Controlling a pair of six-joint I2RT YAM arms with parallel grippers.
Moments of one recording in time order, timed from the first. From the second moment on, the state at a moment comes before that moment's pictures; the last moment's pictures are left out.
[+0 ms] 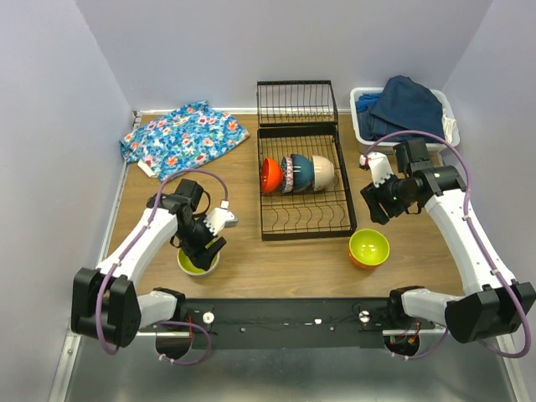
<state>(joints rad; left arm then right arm) -0.26 1.19 0.83 -1.12 0.36 0.65 0.18 1.21 1.23 -1.15 -0.17 -0.47</state>
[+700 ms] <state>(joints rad) -0.35 1.33 0.92 -1.31 0.54 0.81 0.18 1.21 1.22 -1.15 -0.18 -0.47</state>
